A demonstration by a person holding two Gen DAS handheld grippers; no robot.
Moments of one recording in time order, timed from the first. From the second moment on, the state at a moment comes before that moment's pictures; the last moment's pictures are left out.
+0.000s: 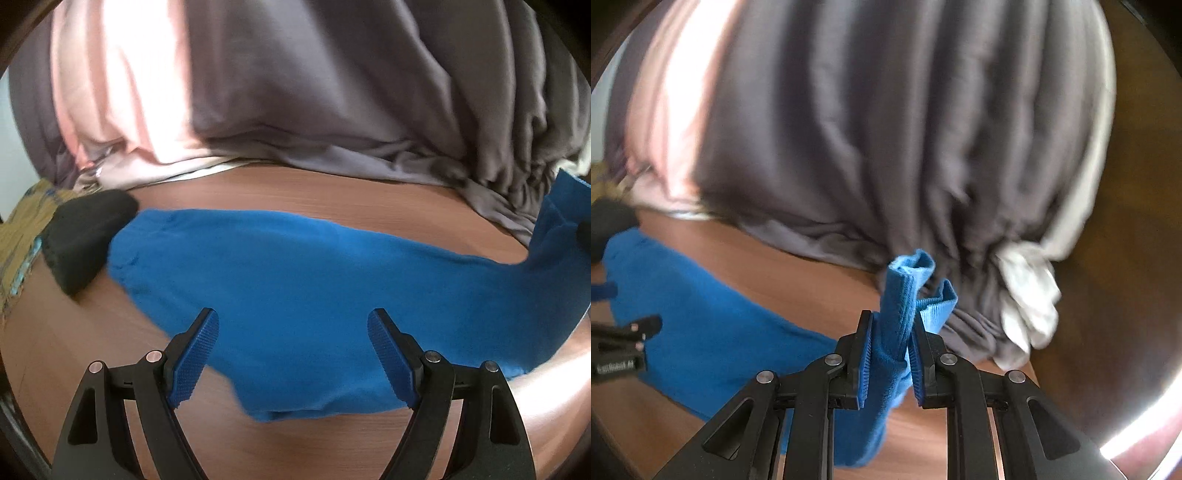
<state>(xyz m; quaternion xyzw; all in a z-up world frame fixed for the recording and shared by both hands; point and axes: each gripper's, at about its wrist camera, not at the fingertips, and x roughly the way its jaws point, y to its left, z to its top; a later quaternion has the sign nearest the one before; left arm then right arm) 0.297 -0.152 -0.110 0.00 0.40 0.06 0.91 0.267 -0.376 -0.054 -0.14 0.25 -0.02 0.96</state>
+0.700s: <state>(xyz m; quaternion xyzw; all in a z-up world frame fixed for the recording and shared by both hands) 0.299 -0.076 -0.137 -0.01 0.44 0.08 0.89 0.277 -0.218 -0.134 -0.28 0.29 0.13 0.91</state>
